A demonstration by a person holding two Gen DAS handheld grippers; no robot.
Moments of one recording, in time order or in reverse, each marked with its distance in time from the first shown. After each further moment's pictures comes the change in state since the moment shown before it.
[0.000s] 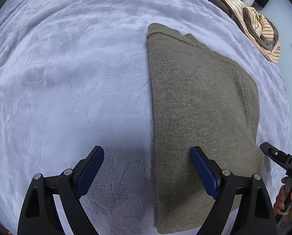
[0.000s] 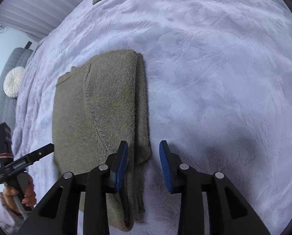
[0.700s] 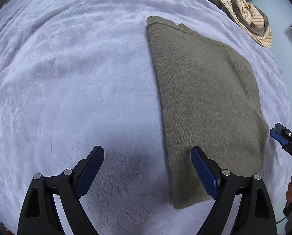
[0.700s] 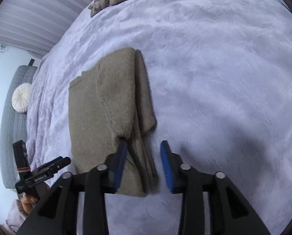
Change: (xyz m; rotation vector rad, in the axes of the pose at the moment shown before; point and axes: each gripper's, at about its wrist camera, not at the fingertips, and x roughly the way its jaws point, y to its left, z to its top) left arm -0.019 0.014 -0.035 0.063 -0.005 0.003; right arm -0.026 0.008 -0.022 0.076 -0.083 0.061
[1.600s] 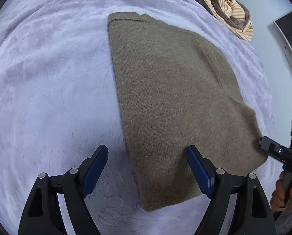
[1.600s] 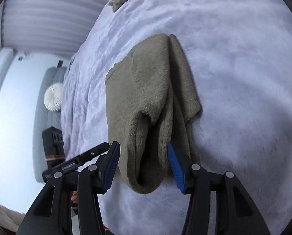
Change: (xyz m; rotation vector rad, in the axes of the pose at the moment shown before) left arm 0.014 -0.035 -0.006 0.085 0.051 -0.134; right arm 0.004 0.019 -0.045 -0.077 0.063 0.167
